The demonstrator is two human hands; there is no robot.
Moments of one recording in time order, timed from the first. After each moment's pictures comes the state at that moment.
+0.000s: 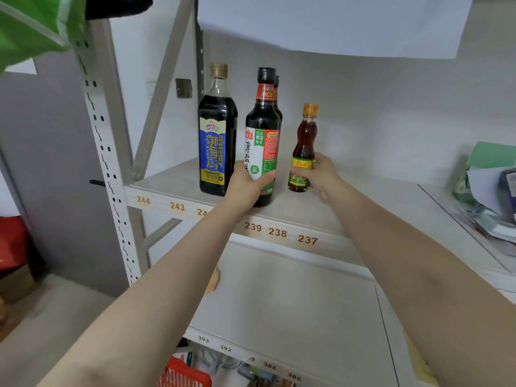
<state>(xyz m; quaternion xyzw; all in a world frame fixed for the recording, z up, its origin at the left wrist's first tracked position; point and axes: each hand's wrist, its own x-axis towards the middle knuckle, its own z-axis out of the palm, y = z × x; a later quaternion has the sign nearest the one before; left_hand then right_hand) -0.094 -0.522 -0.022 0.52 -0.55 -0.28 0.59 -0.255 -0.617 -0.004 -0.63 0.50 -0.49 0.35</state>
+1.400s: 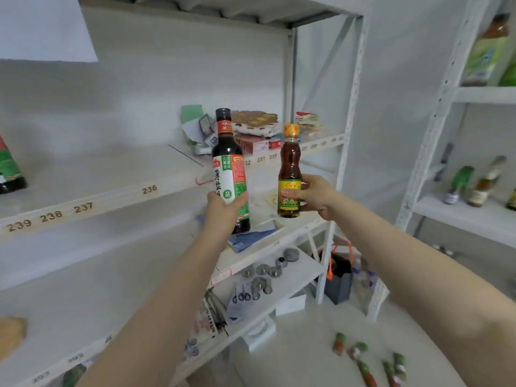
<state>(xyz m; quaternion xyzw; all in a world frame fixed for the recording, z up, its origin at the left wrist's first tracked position) -0.359 -0.239 -0.071 0.32 -0.65 -0.57 0.40 -0.539 -0.128 -0.051 -0.36 0.69 -0.57 0.26</state>
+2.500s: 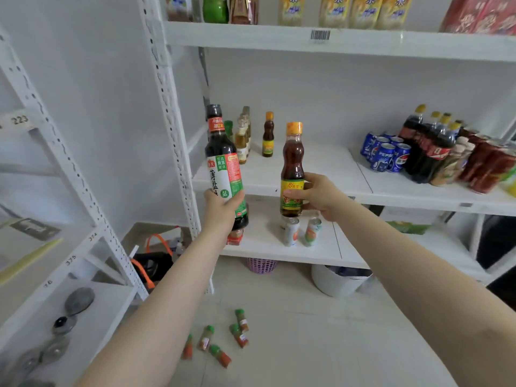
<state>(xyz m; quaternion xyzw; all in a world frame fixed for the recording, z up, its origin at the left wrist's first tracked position) -0.885 0.087 -0.170 0.09 -0.69 -0.71 0.09 -0.907 0.298 -0.127 0.00 0.79 -0.61 0.08</state>
